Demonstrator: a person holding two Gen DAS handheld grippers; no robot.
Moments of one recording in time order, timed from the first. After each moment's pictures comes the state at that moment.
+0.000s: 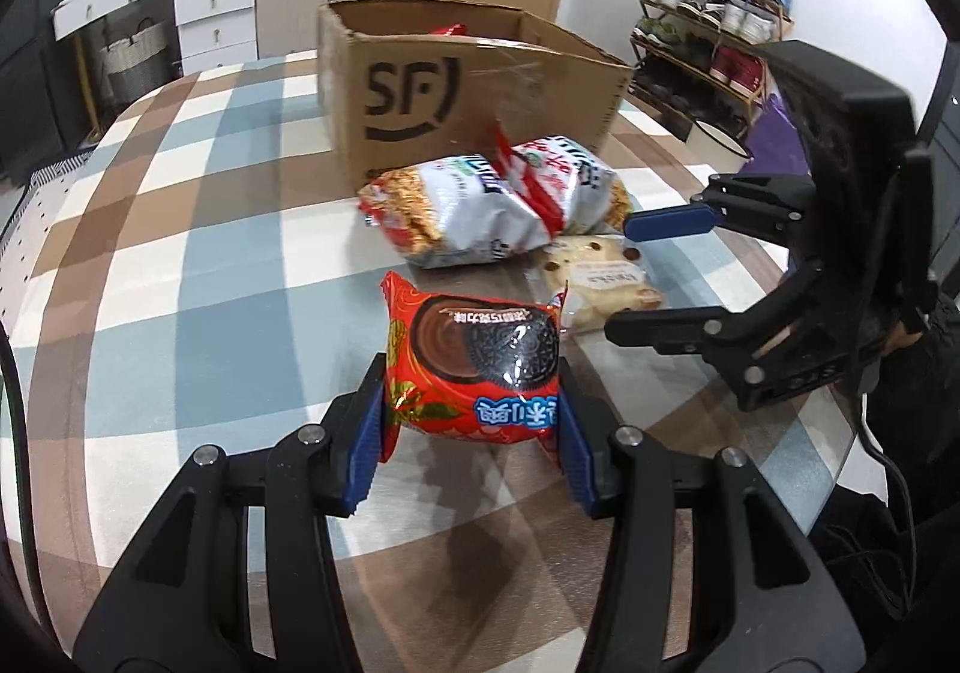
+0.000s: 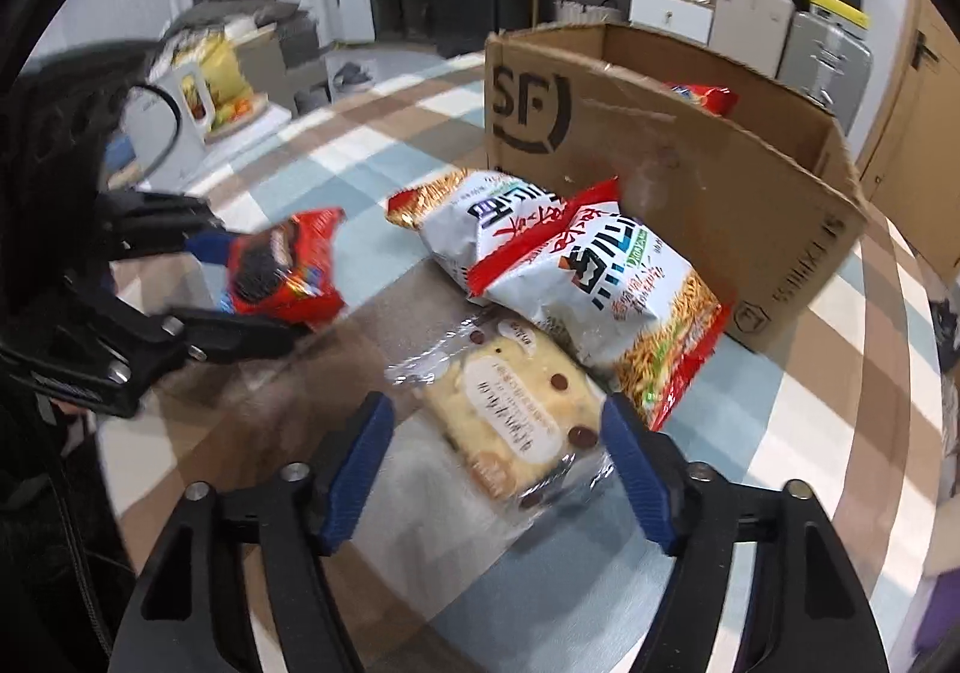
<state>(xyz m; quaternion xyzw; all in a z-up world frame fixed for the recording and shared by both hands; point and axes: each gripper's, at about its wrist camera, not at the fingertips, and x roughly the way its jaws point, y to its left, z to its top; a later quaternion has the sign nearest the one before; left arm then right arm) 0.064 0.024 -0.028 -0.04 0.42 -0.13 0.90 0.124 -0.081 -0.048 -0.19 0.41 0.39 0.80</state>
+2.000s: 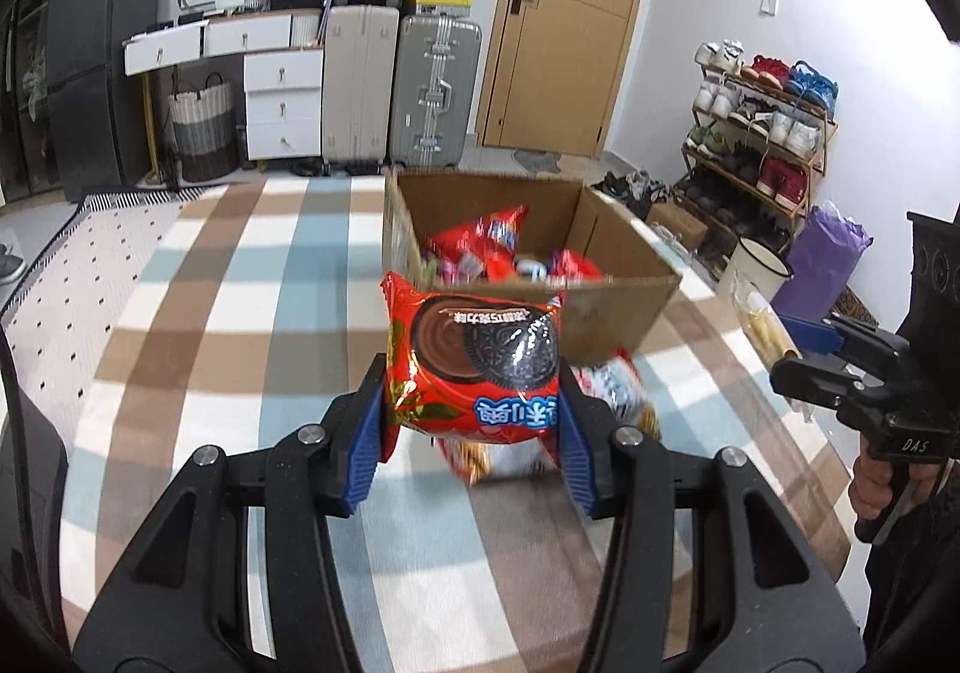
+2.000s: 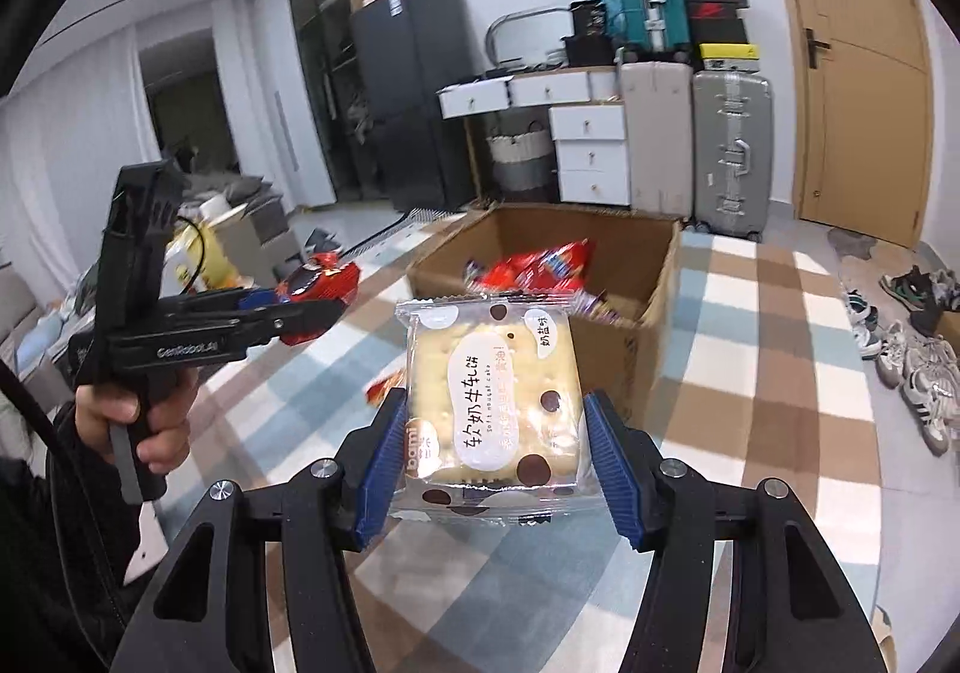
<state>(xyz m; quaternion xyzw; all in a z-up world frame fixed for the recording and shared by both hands) 0.107 0.032 0.059 -0.07 0.31 -0.05 0.95 0.116 -0.173 0.046 -0.02 0.30 0.36 0.88</state>
